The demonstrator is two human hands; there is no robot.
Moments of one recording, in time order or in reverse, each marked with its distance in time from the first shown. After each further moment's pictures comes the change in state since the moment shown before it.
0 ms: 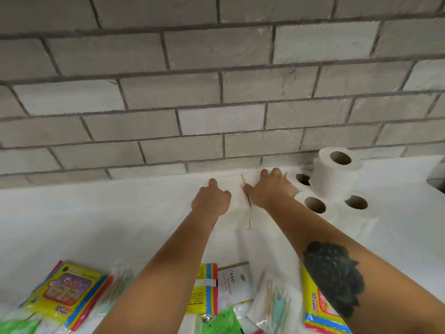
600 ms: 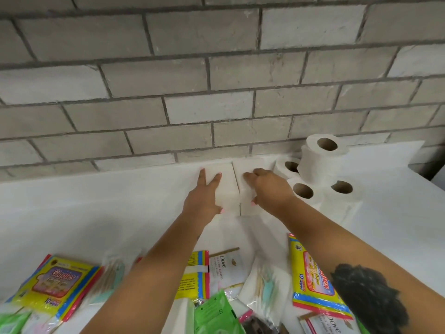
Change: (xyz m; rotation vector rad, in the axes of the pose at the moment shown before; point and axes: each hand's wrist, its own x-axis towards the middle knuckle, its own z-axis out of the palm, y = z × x) left_hand -0.025 -0.019 0.011 0.188 -0.036 0.326; right_hand -0.019 0.036 0.010 -0.130 0.025 -0.462
